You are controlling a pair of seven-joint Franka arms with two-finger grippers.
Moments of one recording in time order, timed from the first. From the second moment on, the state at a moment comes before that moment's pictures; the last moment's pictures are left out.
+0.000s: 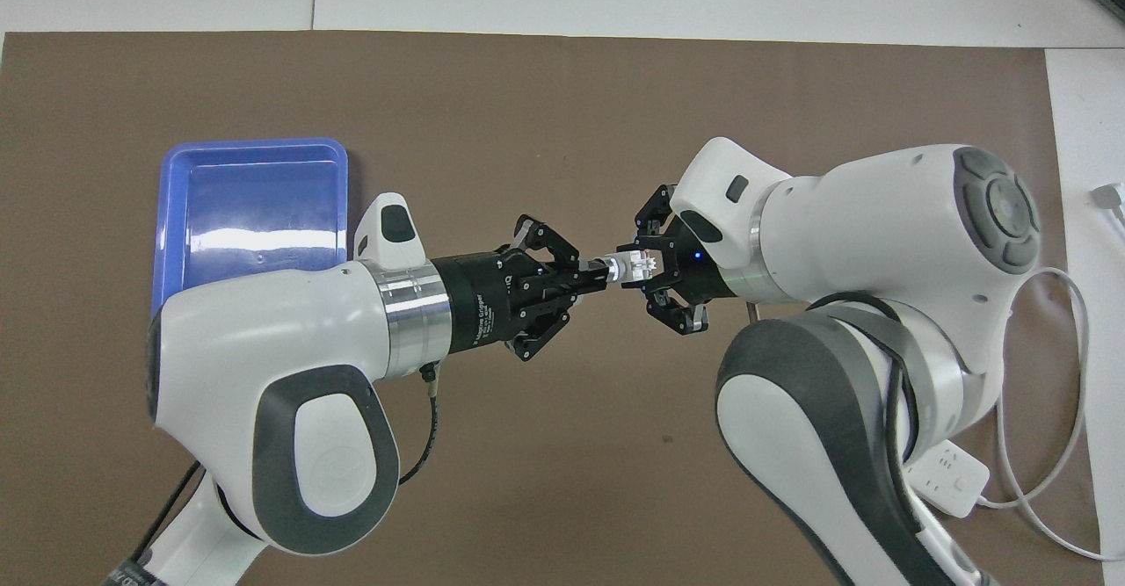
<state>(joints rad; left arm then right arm) -0.72 -0.07 0.08 -2.05 -1.10 2.51 -1.01 0.35 0.04 0.06 -1.86 0.45 2.10 -1.50</state>
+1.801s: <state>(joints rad) -0.44 -0.07 0.10 -2.05 -0.14 2.07 -0.54 0.06 -0.01 0.04 -1.69 0.18 1.91 -1.19</state>
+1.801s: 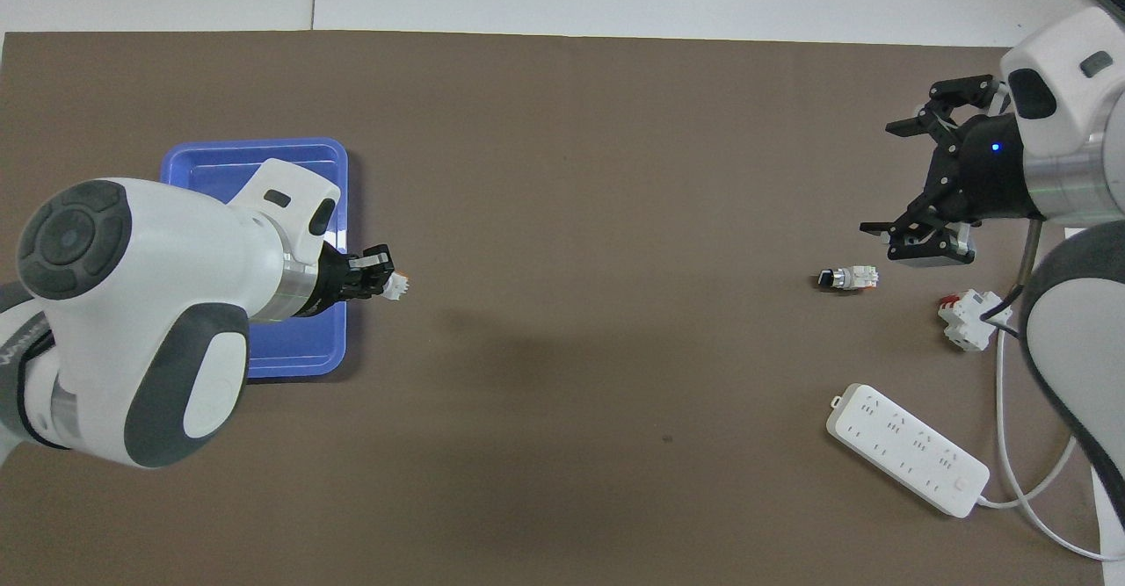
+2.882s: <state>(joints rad) -0.20 -0.04 0.10 -2.04 -0.06 2.03 -0.05 0.02 0.00 0.04 -1.66 0.08 1.85 -0.38</state>
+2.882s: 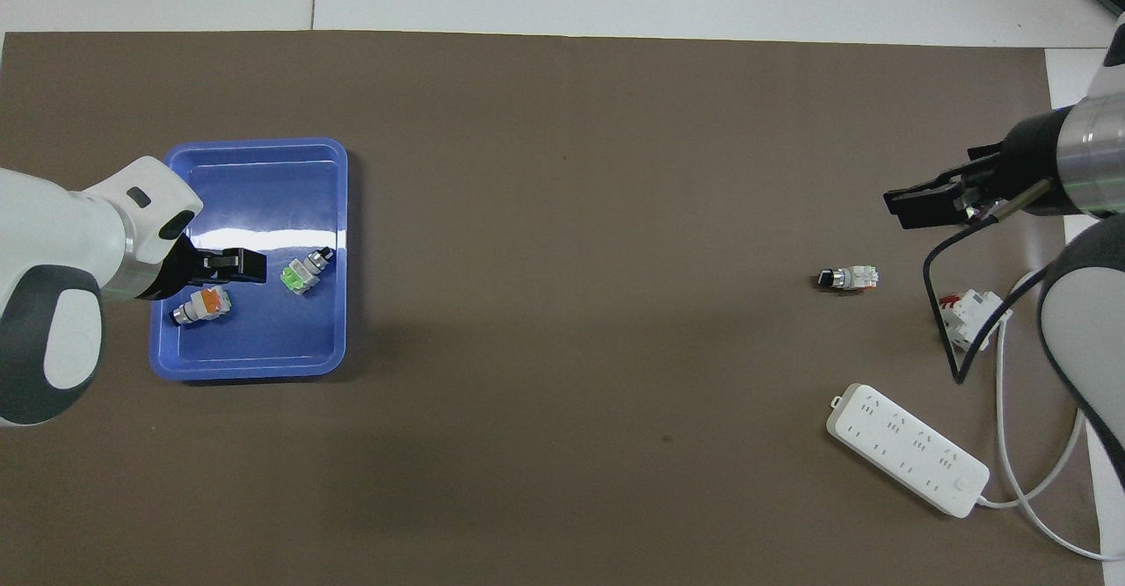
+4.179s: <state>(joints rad) -0.23 0.03 0.09 -1.59 0.02 1.60 -0.03 0.03 0.00 0.05 -1.65 0.05 1.74 -0.09</state>
